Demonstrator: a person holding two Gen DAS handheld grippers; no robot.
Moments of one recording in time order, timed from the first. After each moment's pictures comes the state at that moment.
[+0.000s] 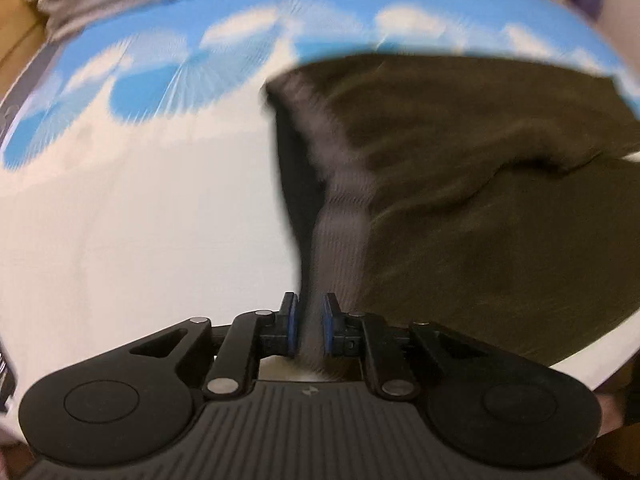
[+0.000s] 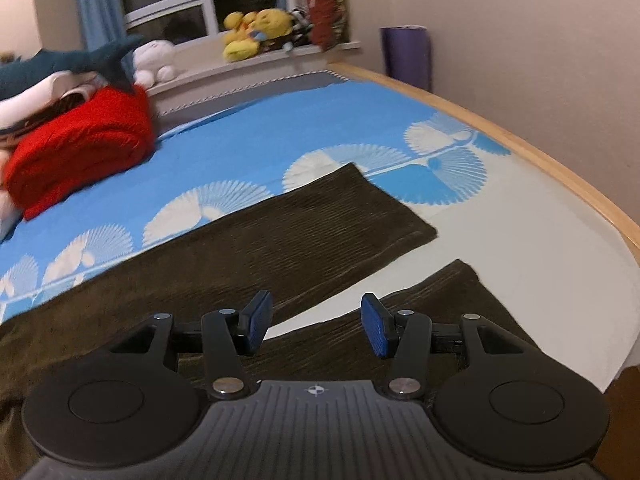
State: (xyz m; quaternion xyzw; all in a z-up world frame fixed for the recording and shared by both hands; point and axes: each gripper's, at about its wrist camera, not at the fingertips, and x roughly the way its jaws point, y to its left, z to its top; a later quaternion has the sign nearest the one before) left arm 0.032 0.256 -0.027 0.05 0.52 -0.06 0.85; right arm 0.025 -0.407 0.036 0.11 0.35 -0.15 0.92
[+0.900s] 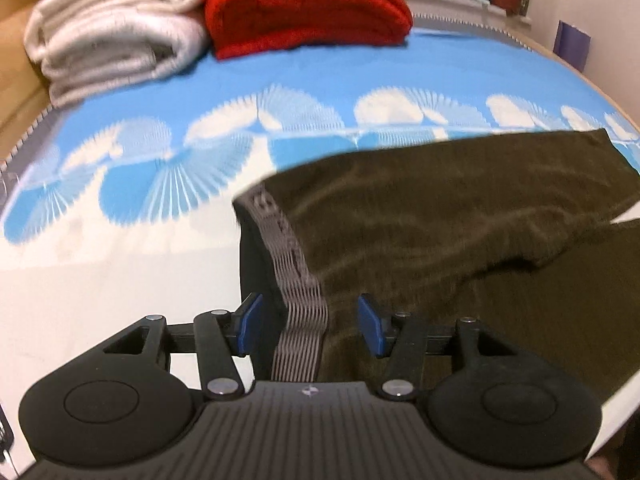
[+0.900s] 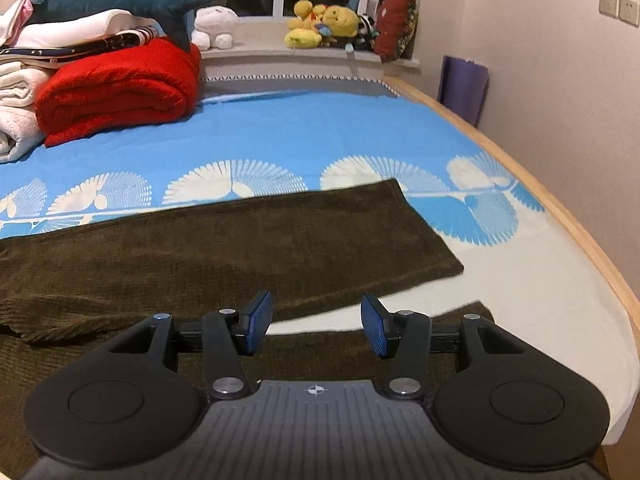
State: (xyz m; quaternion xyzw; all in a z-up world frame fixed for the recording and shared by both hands) left arm 0.077 0.204 0.005 0.06 0.44 -0.04 0.90; right arm 0.042 -0.371 0.028 -0.01 0.36 -0.10 0.93
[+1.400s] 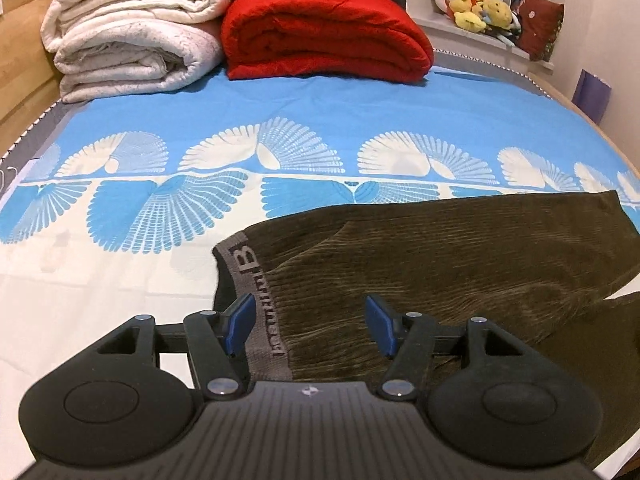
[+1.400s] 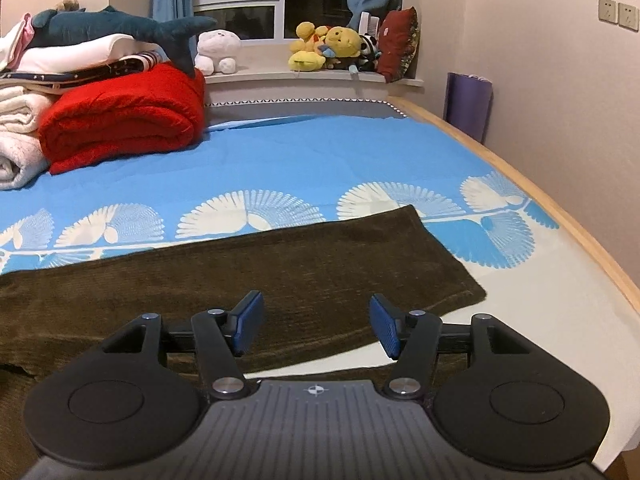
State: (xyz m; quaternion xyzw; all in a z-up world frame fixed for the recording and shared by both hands) left arm 0.122 0.180 0.017 0.00 0.42 -0.02 0.91; right arm 0.067 -0.352 0.036 0.02 0.33 -0.10 0.94
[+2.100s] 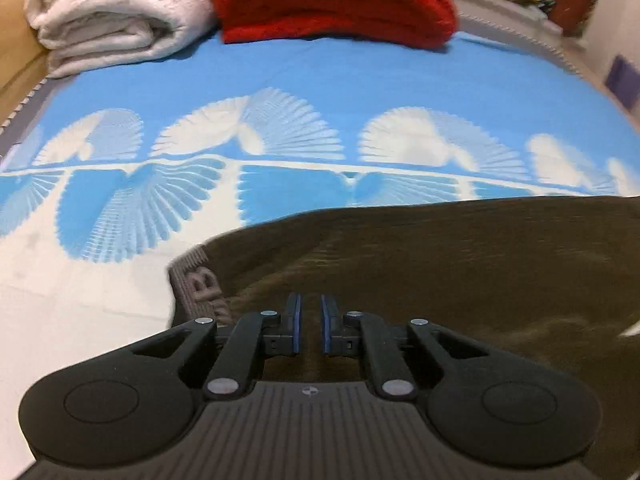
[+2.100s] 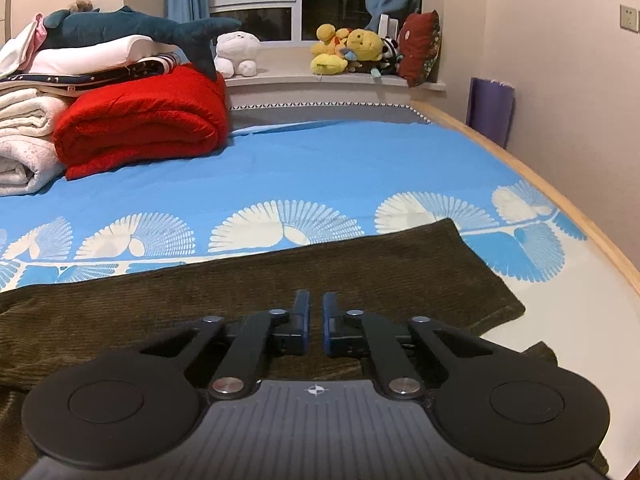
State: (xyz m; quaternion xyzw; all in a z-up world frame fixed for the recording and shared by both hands) left arm 0.220 0.143 -0.011 0.00 0.48 0.02 0.88; right arm 0.101 -0.311 0.043 0.01 0.33 -0.08 0.94
